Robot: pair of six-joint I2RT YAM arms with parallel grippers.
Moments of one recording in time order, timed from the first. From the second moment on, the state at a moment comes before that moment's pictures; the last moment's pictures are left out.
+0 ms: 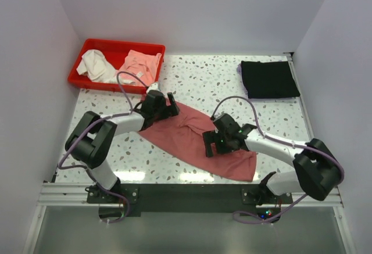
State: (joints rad) left arm -0.46 1.67 0.79 0.17 -0.08 -0.70; right arm 0.69 1.38 0.70 -0.46 0.00 0.46
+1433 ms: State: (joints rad) left arm -0.61 2.56 2.08 0.07 0.23 -0.74; right arm 0.80 1.22 0.93 -0.69 0.08 0.52
